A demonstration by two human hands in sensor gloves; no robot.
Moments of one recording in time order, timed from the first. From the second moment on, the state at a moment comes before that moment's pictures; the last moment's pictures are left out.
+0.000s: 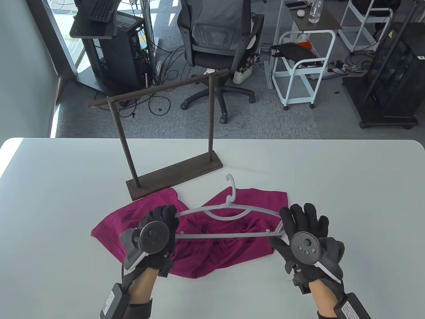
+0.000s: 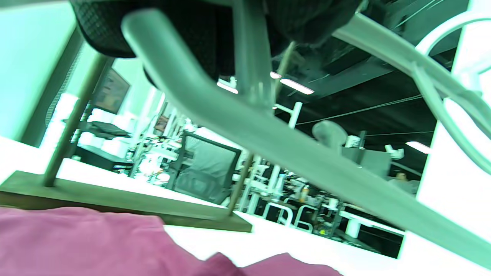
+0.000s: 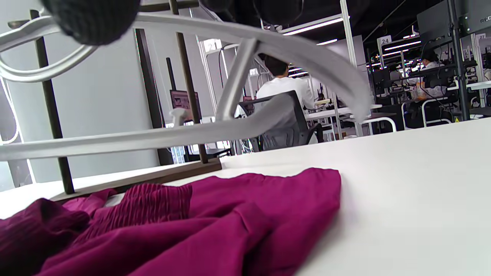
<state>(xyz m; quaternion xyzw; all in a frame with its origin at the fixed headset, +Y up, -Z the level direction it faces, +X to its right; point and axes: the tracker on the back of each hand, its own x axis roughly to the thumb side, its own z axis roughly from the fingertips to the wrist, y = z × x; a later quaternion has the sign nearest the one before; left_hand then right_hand) -0.175 -0.673 -0.302 0.16 -0.11 0.19 0.96 0.199 -0.682 -0.283 0.07 -0.13 0.98 0.13</state>
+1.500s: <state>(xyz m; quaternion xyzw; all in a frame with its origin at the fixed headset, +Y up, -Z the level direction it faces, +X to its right) -0.105 -0.742 -0.353 -0.15 -0.16 -0.05 0.98 0.241 -0.672 -0.286 0.01 -0.19 0.96 0.19</state>
